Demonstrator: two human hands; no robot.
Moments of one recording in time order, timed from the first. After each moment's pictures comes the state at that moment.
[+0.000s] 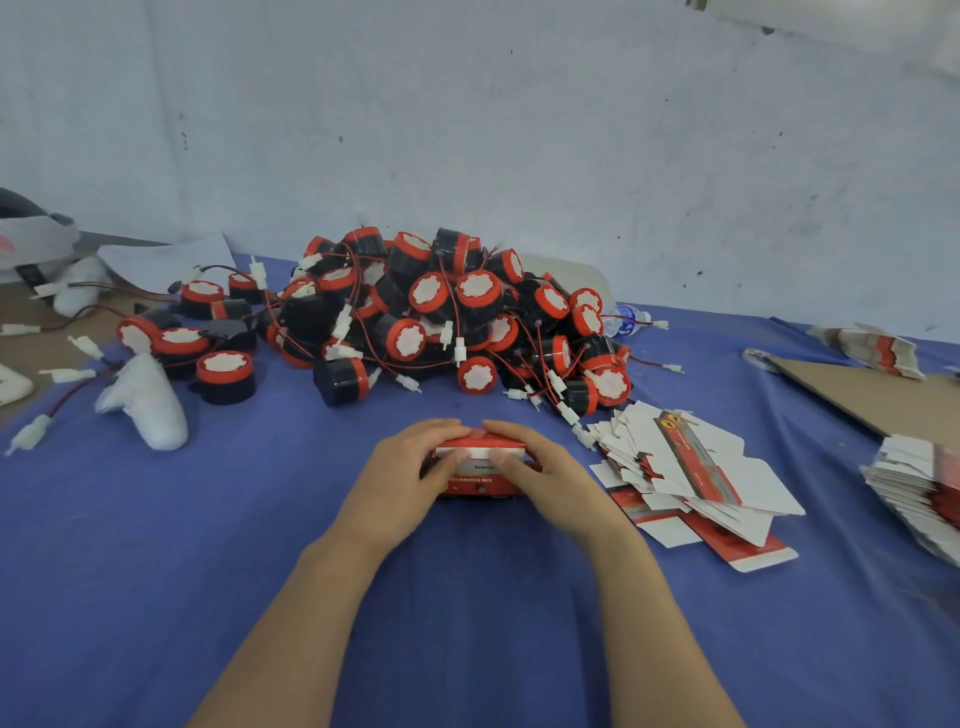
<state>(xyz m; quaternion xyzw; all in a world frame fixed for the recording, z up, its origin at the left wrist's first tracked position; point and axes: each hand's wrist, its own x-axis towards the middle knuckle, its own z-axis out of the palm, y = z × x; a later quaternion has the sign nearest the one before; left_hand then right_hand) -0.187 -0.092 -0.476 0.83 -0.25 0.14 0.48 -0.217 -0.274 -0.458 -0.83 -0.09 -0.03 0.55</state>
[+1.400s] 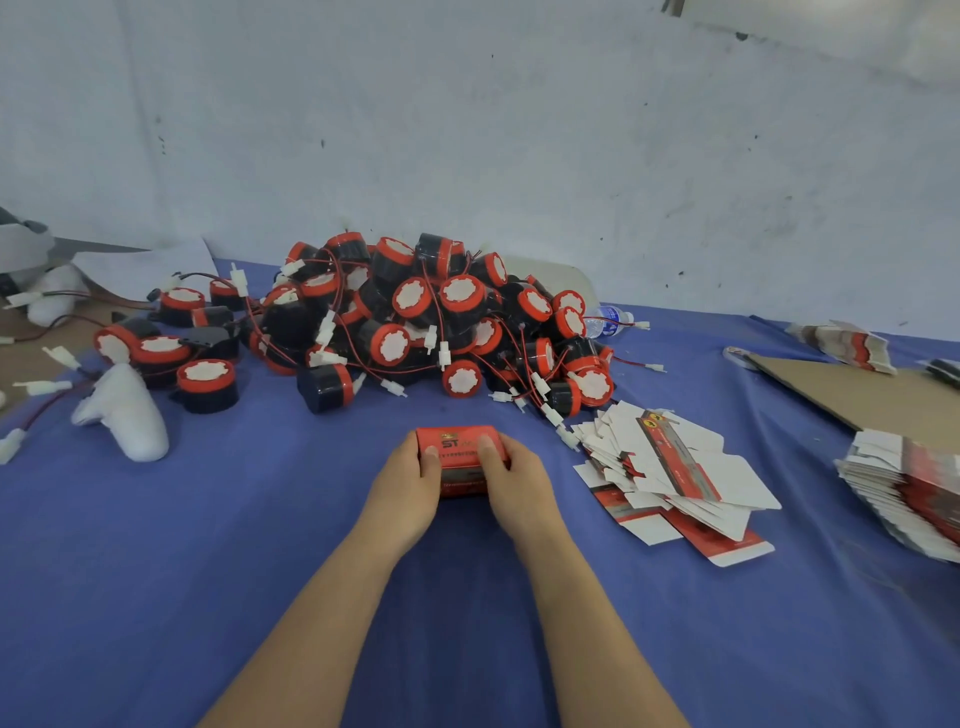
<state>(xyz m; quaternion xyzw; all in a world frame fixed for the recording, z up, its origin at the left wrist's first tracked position) -0.198 -0.119 -0.468 0.84 -0.06 0.00 0.55 -0.210 -0.241 -0.469 -0.81 0.08 -0.10 0.58</state>
